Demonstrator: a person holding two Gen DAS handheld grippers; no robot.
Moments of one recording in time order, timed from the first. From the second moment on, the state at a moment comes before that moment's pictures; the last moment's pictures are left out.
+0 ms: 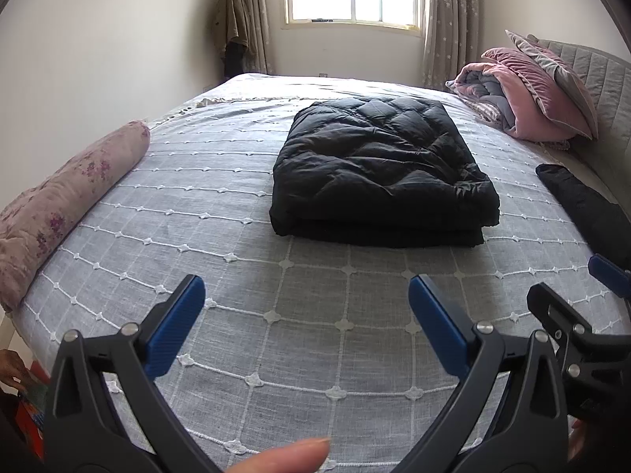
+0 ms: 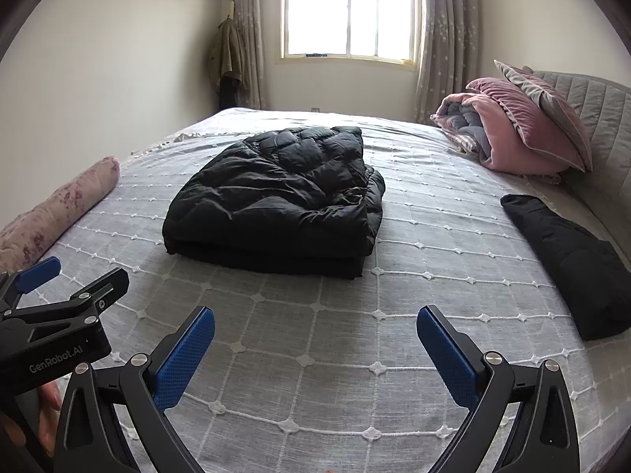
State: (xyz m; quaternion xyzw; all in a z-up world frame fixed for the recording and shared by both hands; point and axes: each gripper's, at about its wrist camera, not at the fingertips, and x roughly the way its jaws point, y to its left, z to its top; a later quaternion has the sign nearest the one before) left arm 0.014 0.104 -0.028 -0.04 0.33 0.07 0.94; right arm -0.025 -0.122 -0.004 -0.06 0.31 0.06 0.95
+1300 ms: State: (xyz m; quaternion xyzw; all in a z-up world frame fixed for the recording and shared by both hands) left arm 0.012 0.099 -0.027 -0.04 0.33 0.06 0.94; right arm -0.025 -0.125 -0.008 -0.06 0.31 0.05 0.95
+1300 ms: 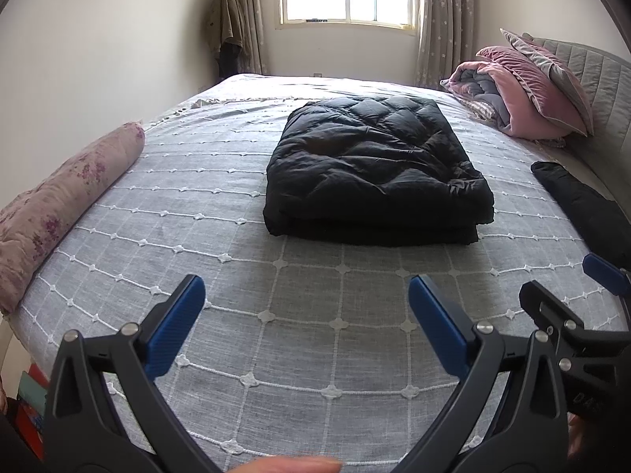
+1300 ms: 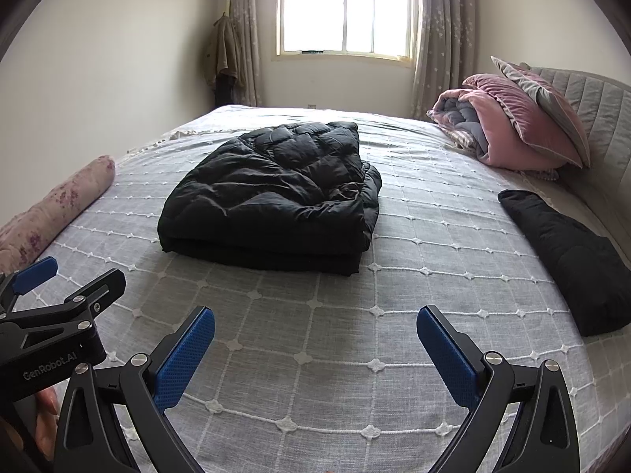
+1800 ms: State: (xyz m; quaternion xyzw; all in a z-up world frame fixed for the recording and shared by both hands) left arm 0.012 0.100 -0.027 -0.04 0.33 0.06 0.94; right arm -0.022 -0.123 -0.009 -0.06 0.32 0.05 0.94
